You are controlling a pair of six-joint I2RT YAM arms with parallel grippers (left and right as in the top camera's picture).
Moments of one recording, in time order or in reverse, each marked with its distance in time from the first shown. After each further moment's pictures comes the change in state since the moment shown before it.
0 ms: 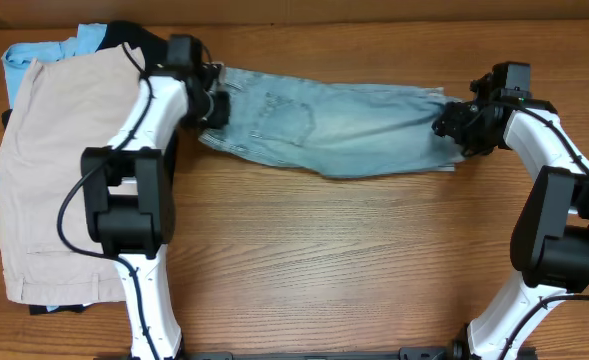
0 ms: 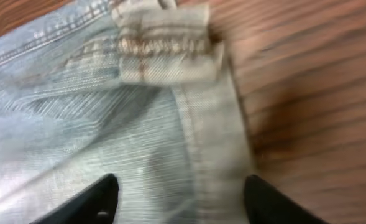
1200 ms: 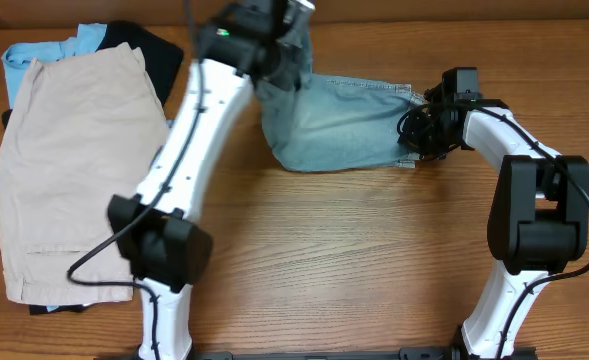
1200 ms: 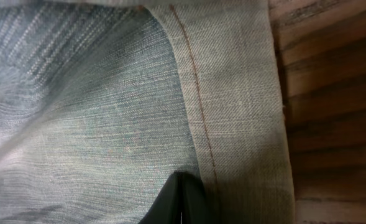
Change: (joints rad) left arm -0.369 -0.123 0.409 -0.209 -0.244 0.134; right arm 0.151 0.088 0.001 0.019 -0.087 0.158
